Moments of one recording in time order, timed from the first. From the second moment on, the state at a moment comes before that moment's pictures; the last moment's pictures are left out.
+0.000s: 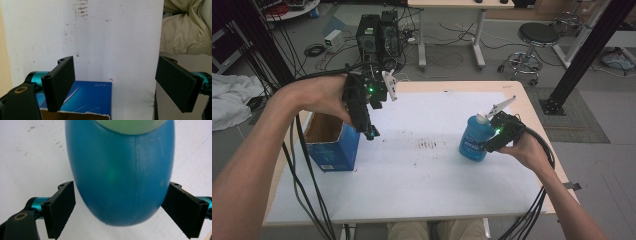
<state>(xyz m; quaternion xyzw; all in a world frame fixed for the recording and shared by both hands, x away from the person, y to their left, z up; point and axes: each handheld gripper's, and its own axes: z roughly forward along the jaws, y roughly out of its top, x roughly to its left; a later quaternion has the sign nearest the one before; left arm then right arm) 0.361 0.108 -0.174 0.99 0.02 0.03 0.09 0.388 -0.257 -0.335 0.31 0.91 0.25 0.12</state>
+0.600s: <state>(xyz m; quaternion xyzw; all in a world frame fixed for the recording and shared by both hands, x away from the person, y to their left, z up) 0.365 0.106 -0.180 1.00 0.02 0.03 0.09 0.393 -0.257 -0.351 0.31 0.91 0.27 0.12</state>
